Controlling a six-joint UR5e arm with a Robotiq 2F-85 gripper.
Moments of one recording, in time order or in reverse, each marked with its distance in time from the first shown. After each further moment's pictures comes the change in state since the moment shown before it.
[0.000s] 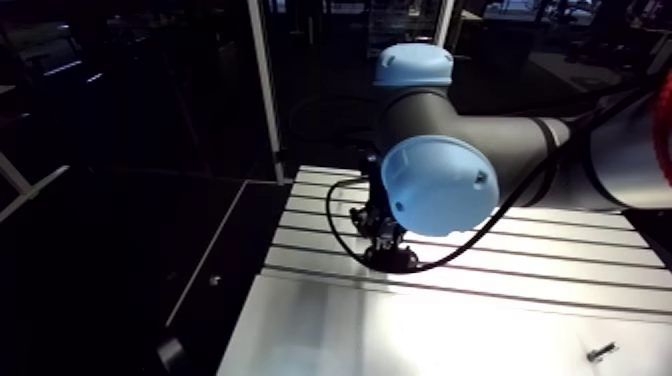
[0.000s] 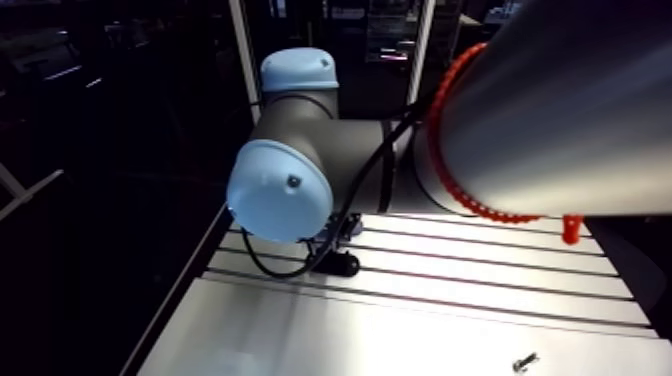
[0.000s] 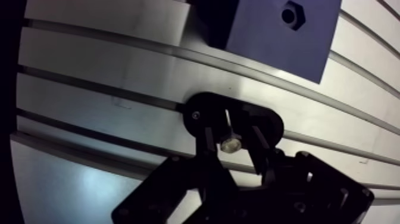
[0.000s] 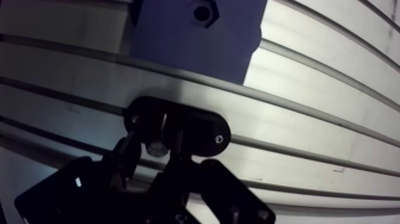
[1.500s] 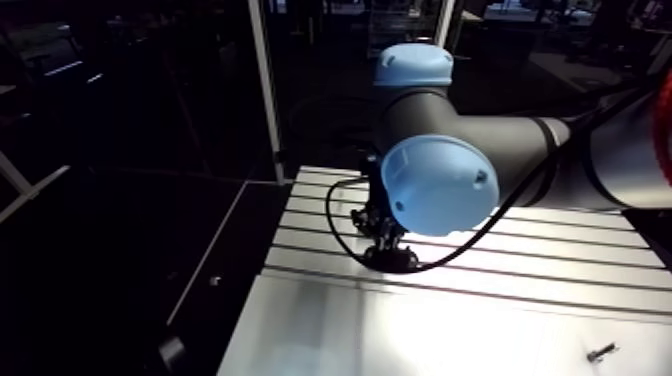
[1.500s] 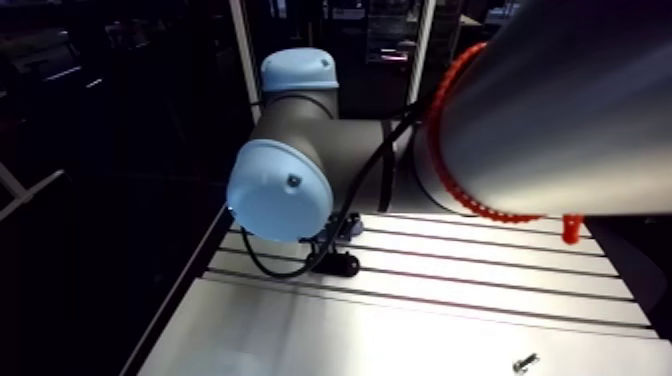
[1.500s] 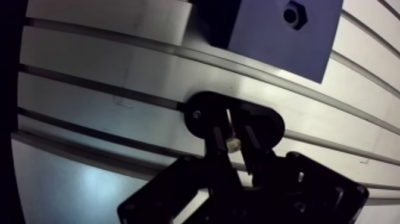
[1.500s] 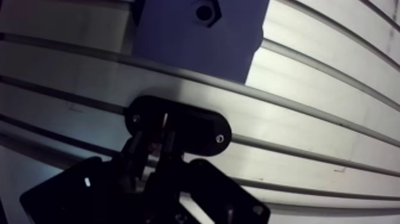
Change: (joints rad) arm 0.001 -0.002 0.000 0.003 0.003 -0.001
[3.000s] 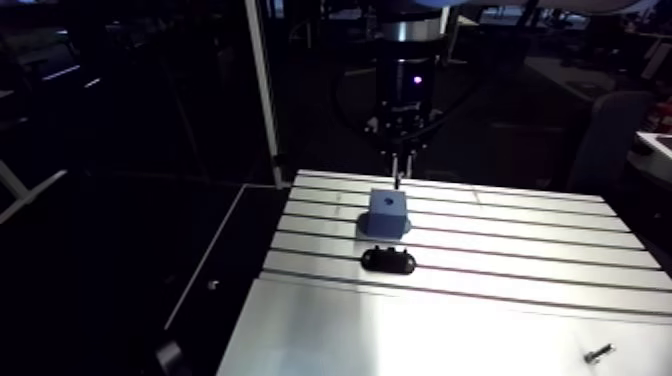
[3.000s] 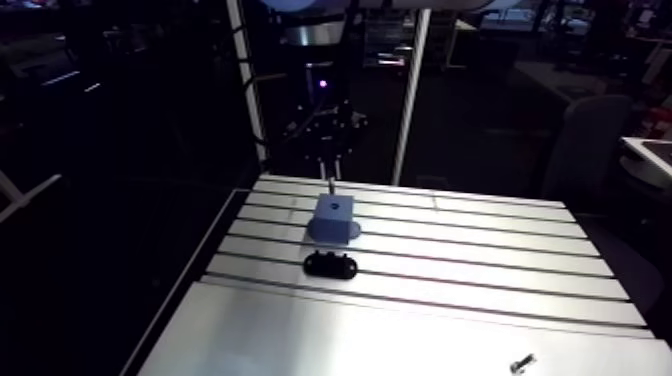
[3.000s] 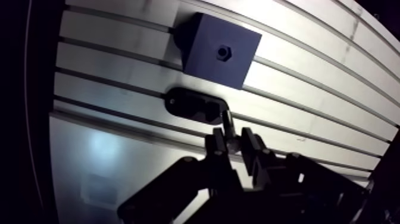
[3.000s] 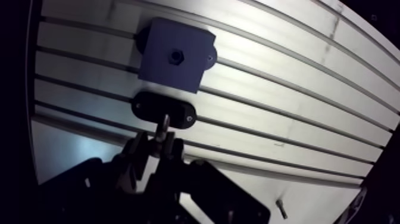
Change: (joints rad) arm -0.008 -0.005 -0.439 0.586 -0.040 -0.040
